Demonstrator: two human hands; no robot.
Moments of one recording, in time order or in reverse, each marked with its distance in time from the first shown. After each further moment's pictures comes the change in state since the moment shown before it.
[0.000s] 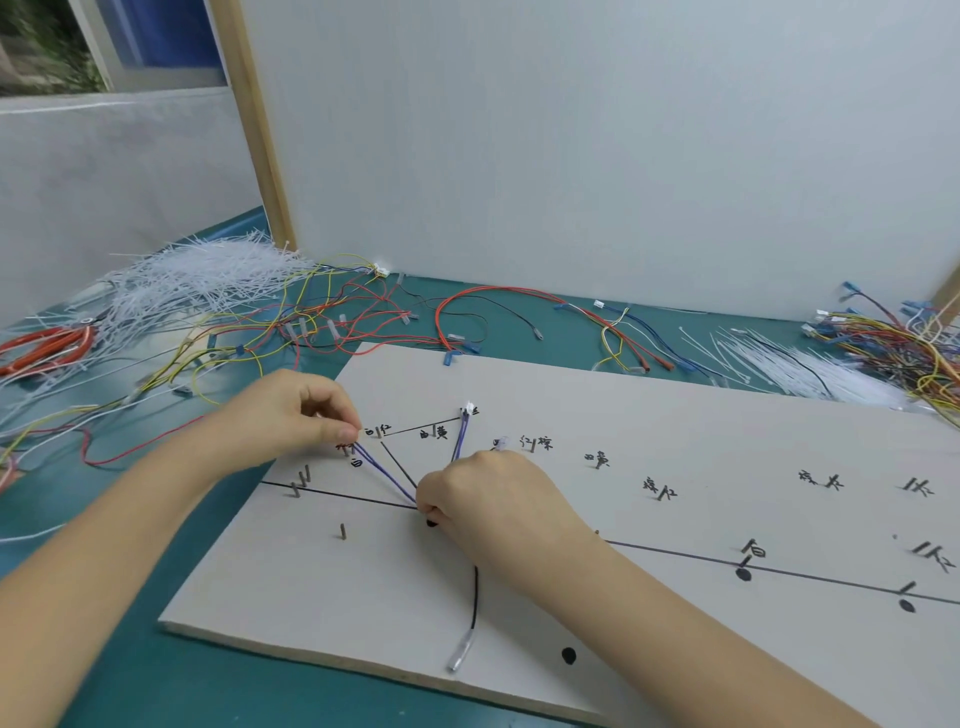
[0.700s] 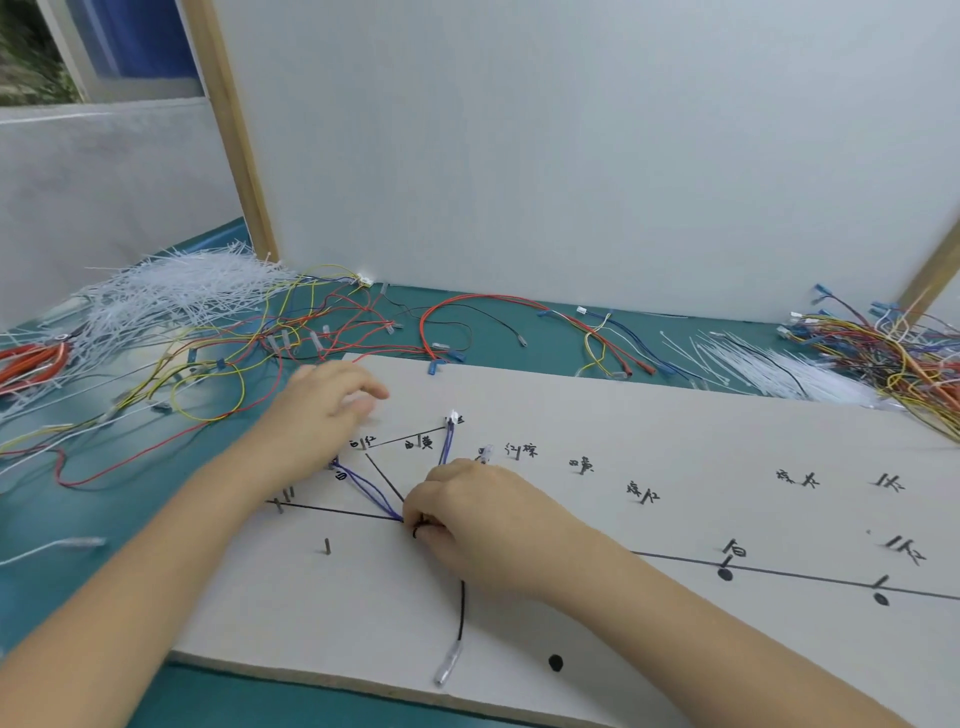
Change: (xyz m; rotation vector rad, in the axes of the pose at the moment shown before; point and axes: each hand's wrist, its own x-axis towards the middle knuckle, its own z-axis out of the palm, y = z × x) left_hand 0.019 0.023 0.028 0.326 0.192 0.099; right_hand -0.007 0.006 -0.008 0.225 -0.095 -0.026
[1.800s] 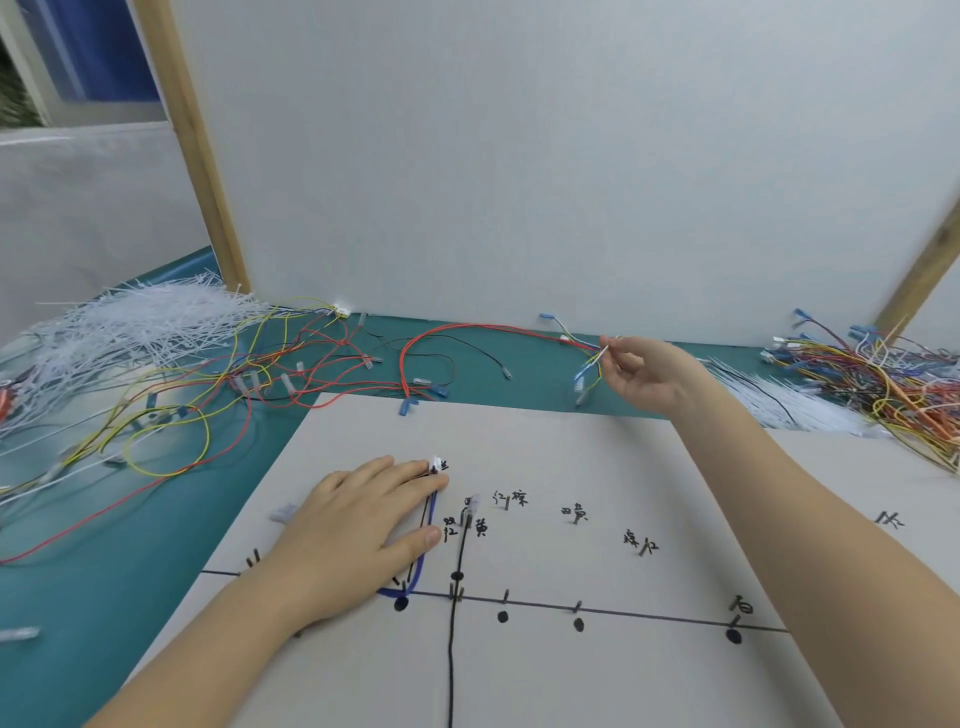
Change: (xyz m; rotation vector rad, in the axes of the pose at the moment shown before) left_hand -0.018 0.021 0.045 0.295 -0.241 0.156; right_hand 0.026 0.219 -0.080 1.835 0.827 0.783
